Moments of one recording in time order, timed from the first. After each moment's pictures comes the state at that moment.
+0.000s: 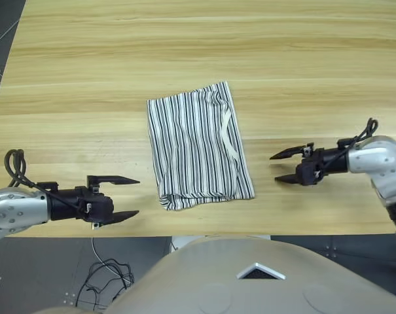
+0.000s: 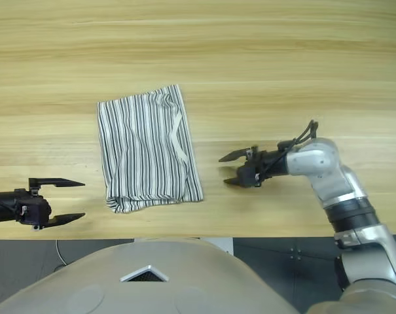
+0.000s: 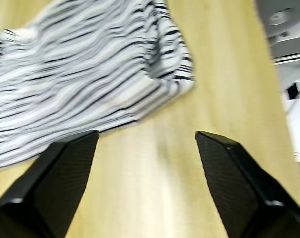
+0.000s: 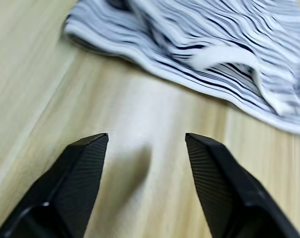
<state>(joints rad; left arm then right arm) 0.37 1.70 -0.58 -0.07 -0.29 -0.75 -0.51 -0.10 -0.80 0.37 0.19 -0.12 -0.74 1.14</state>
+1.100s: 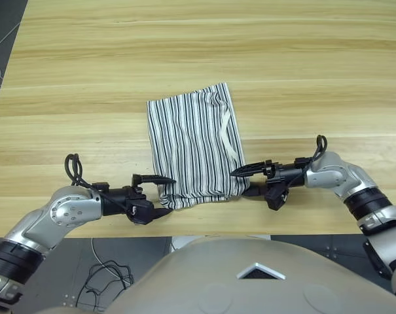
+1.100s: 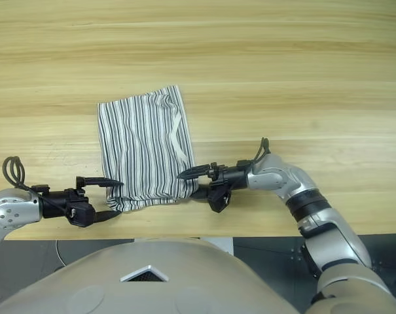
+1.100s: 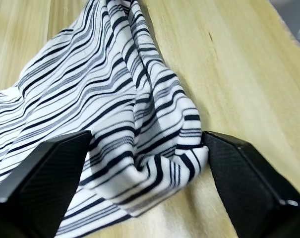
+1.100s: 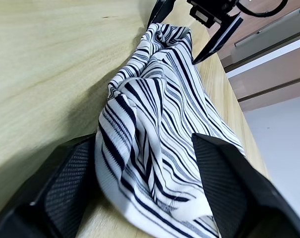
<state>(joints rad) 0.33 1.13 -0.38 -0.07 0.06 -0.68 -0.72 -0.22 -0.60 0.58 0.42 -0.39 -1.18 0.72</state>
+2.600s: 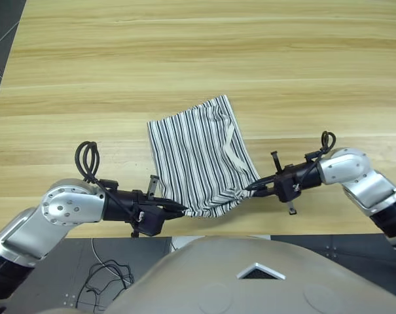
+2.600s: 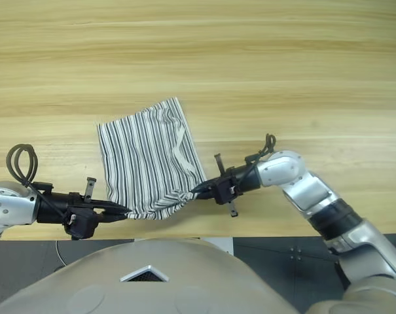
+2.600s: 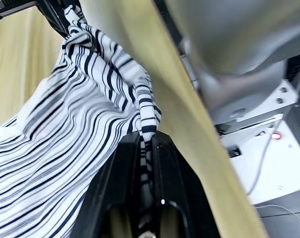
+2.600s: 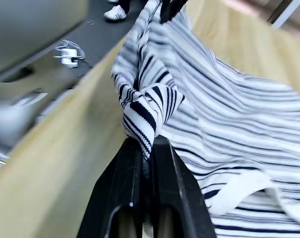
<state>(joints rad) 0.42 1.24 -0.22 -0.57 -0.24 -0.24 -1.02 -0.11 -0.88 0.63 -0.17 0.30 -0.29 1.20</state>
